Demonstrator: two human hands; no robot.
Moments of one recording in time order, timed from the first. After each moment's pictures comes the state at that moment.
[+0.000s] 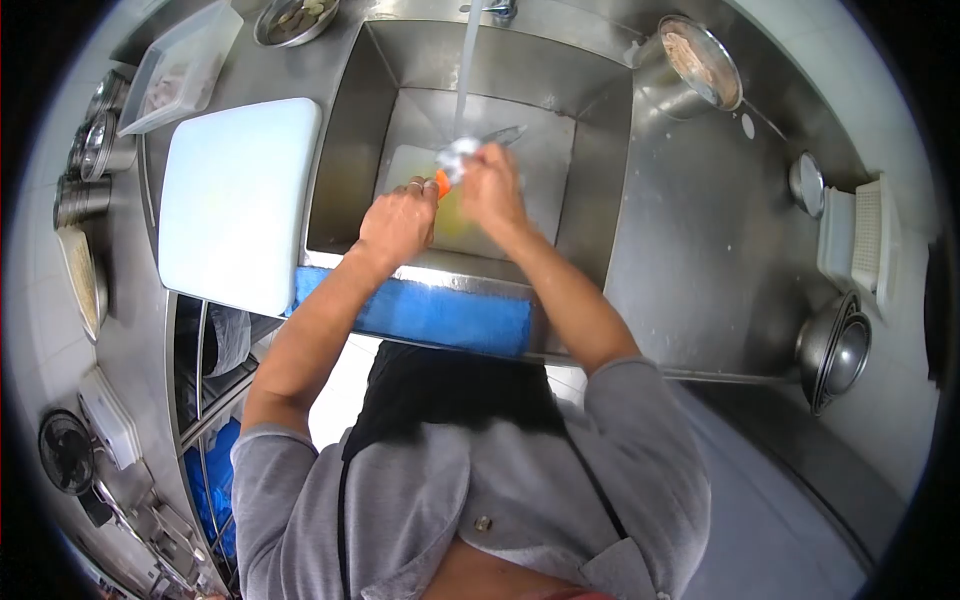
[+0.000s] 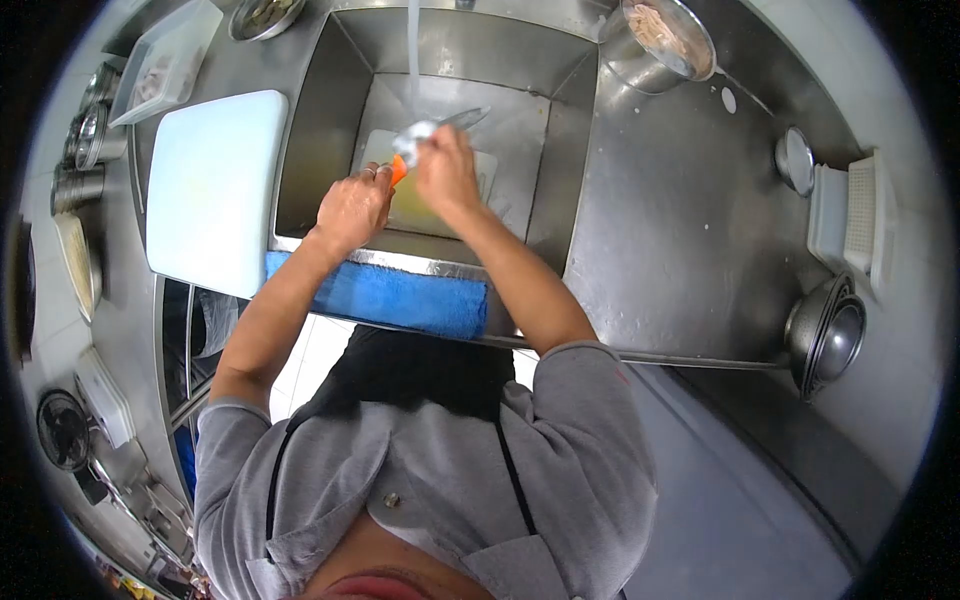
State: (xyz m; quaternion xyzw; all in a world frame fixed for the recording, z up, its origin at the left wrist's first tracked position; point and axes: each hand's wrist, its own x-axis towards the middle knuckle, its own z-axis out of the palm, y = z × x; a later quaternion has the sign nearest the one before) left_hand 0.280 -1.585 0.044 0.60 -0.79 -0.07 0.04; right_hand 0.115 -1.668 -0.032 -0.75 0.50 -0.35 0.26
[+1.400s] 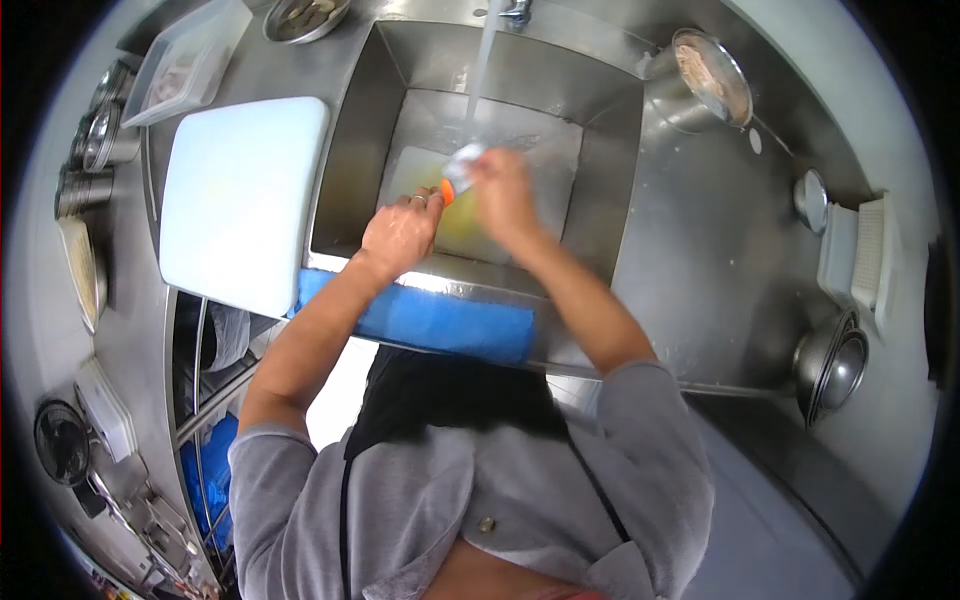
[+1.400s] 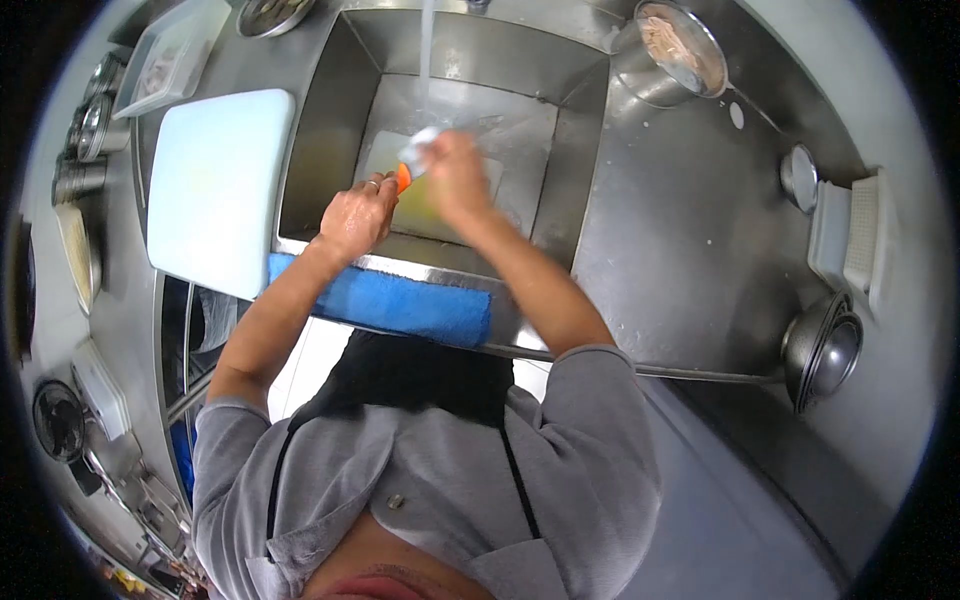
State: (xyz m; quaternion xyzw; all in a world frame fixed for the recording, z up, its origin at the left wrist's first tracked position) left_hand 0.290 -1.576 0.039 0.60 -0.80 -0.06 0.04; right_hand 0.115 -1.667 -0.009 -0.82 0.43 -0.32 0.19
